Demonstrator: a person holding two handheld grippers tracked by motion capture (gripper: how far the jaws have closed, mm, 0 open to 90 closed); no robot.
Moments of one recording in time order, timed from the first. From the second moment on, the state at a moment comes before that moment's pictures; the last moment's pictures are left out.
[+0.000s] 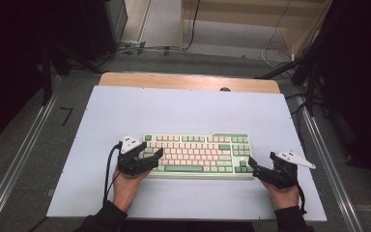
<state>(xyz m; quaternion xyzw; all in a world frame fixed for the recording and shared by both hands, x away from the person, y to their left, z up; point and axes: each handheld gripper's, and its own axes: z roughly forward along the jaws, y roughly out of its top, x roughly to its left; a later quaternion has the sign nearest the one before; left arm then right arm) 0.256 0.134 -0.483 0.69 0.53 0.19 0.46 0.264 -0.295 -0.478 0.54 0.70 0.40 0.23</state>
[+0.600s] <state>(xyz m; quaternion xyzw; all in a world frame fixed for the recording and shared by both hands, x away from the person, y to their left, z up) 0.249 0.141 -0.484 0.68 0.54 0.20 0.45 0.274 -0.255 -0.477 0.51 0.72 0.42 0.22</state>
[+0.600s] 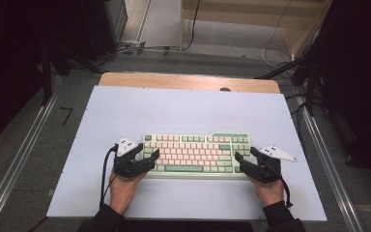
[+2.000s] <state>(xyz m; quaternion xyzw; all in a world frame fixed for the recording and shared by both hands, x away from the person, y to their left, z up) 0.238 0.149 -0.484 0.68 0.54 0.21 0.45 0.299 -0.157 -0.482 0.41 0.80 0.42 0.14</state>
